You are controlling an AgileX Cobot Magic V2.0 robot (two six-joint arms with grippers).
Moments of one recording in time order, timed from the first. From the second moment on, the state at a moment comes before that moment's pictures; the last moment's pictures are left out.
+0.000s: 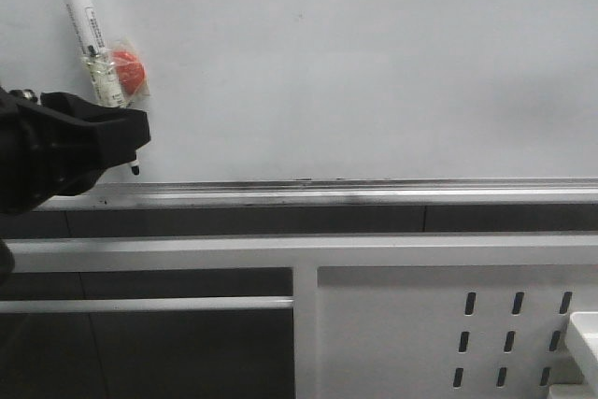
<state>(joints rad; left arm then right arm) -0.70 1.60 -0.26 -0.20 -1.14 -0.21 0.09 0.50 -0.48 0.39 0.45 -0.15</state>
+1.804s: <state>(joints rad) -0.92 1.28 -0.62 0.72 0.04 -0.17 0.73 1.14 -0.82 0.52 0.45 -0.77</state>
